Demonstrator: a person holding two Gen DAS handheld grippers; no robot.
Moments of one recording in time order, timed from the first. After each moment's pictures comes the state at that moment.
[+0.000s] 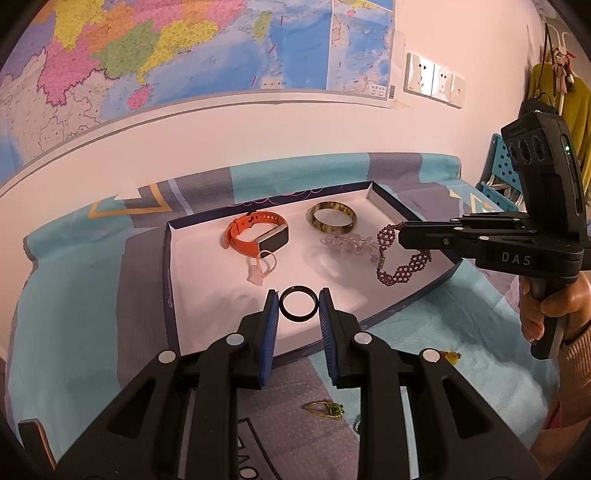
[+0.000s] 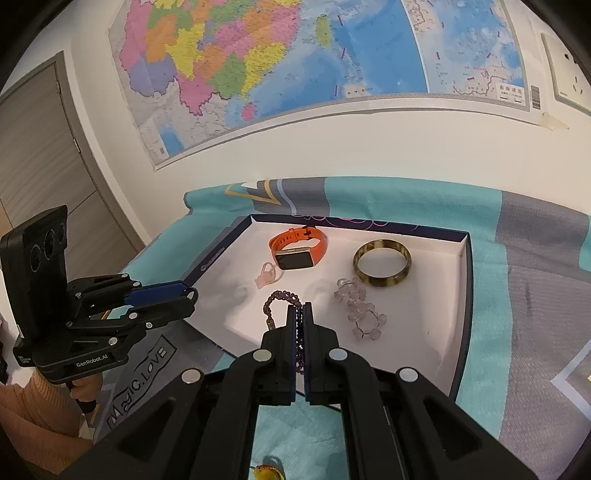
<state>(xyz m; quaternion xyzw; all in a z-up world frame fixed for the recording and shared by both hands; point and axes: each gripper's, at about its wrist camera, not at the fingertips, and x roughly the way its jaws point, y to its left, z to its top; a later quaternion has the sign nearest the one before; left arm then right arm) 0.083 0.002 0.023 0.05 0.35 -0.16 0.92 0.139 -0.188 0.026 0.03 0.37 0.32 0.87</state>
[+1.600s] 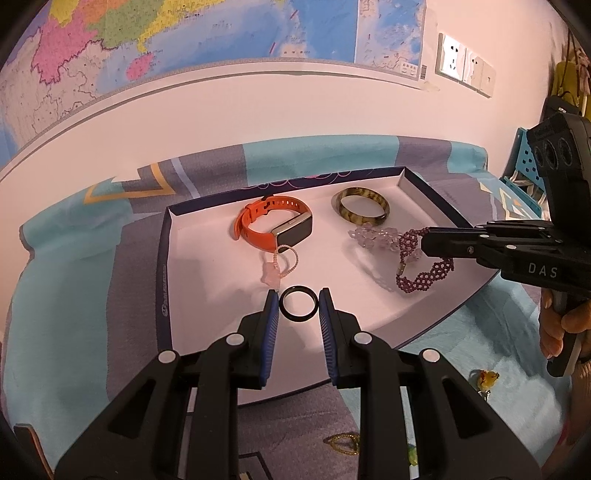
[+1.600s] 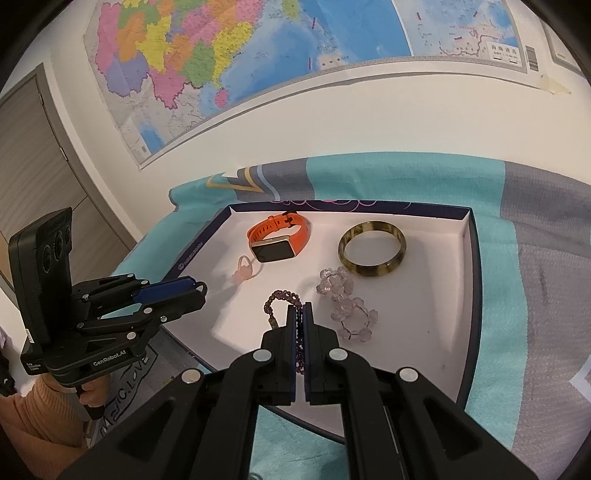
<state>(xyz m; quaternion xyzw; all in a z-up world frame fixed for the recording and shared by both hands) 0.123 0.002 0.000 0.04 0.38 -0.13 0.92 0.162 -0.187 0.004 0.05 0.41 0.31 0.86</state>
